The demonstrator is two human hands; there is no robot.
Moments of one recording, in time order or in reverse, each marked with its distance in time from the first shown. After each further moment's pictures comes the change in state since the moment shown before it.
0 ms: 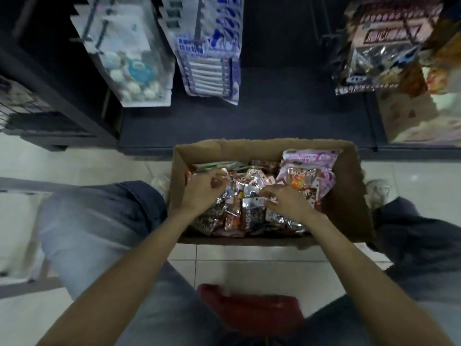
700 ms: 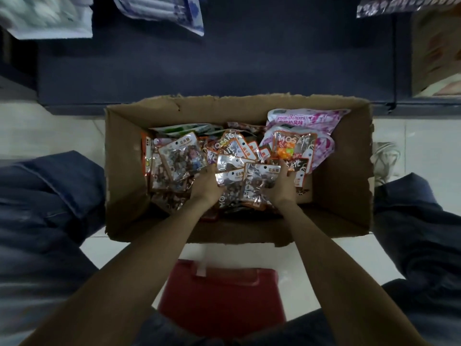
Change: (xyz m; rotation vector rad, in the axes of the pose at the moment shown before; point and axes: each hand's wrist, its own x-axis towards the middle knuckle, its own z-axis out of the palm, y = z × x) left_hand 0.052 -0.048 0.169 0.235 -0.314 -0.377; right_hand 0.040 0.107 0.092 0.465 0.079 0.751
